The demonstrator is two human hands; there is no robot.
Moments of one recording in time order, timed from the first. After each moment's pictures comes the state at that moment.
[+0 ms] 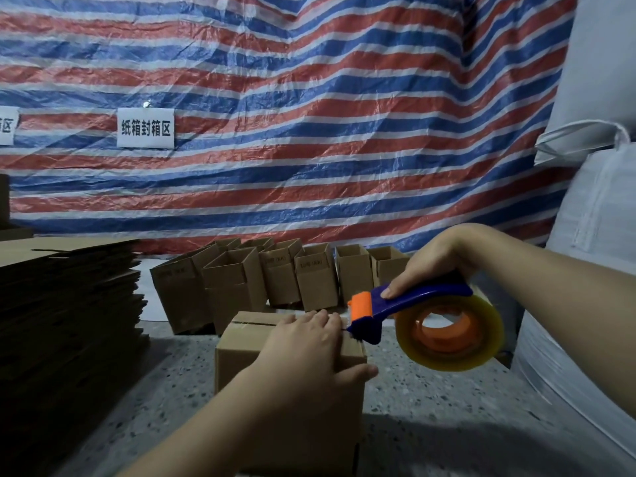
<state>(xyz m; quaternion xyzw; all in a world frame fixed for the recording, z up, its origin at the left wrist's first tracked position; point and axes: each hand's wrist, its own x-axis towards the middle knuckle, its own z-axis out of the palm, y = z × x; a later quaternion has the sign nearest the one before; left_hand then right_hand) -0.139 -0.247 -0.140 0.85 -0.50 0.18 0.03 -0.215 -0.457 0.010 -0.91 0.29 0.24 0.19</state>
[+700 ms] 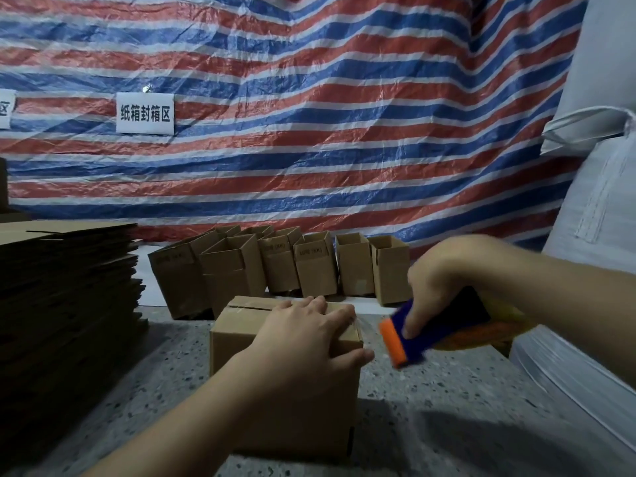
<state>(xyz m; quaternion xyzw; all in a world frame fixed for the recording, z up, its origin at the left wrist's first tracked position) -0.145 -0.243 -0.139 0.84 -0.51 0.16 0.05 -0.225 -0.427 -0.023 -0.91 0.32 0.24 -0.11</state>
